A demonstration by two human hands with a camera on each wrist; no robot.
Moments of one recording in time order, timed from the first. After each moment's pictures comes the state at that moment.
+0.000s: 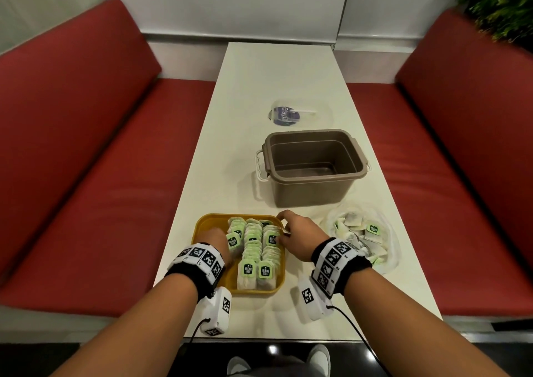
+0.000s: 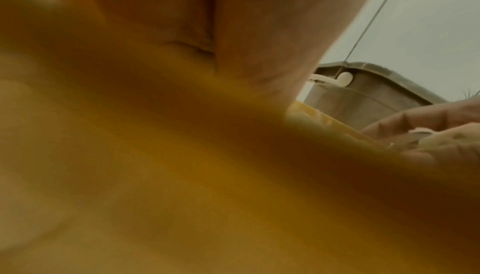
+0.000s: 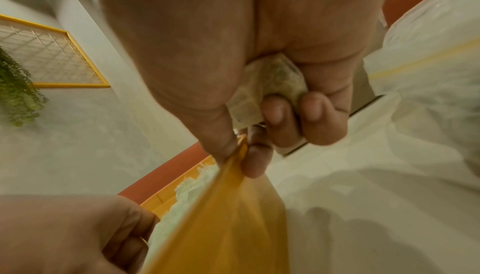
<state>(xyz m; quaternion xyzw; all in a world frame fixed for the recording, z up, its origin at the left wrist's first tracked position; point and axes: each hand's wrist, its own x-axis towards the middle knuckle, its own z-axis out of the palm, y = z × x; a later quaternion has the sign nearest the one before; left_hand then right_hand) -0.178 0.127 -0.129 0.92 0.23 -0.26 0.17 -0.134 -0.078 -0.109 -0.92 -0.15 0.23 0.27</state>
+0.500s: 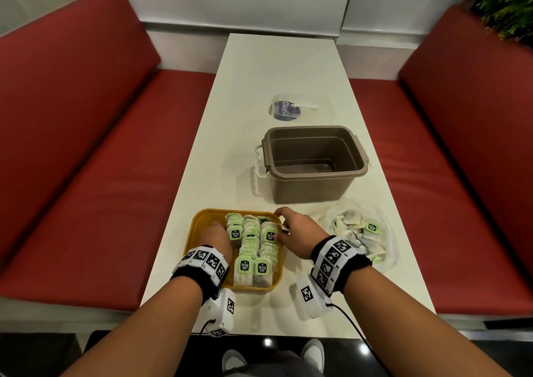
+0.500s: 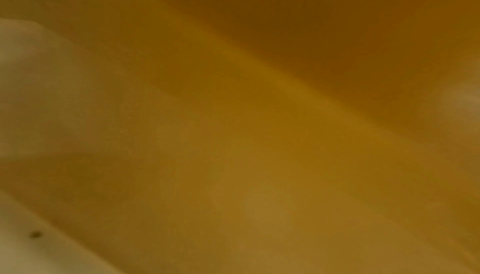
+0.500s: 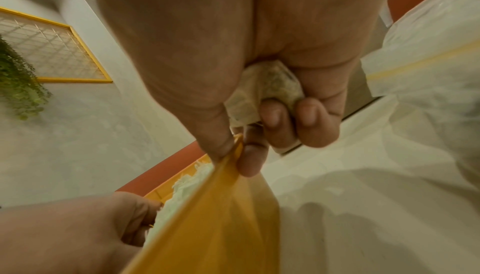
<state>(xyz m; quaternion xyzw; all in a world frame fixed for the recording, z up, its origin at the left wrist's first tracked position) -0.170 0.121 -0.155 0.91 0.28 -0.21 0.22 -0.132 -0.081 -0.107 -0.92 -0.17 0.23 0.26</state>
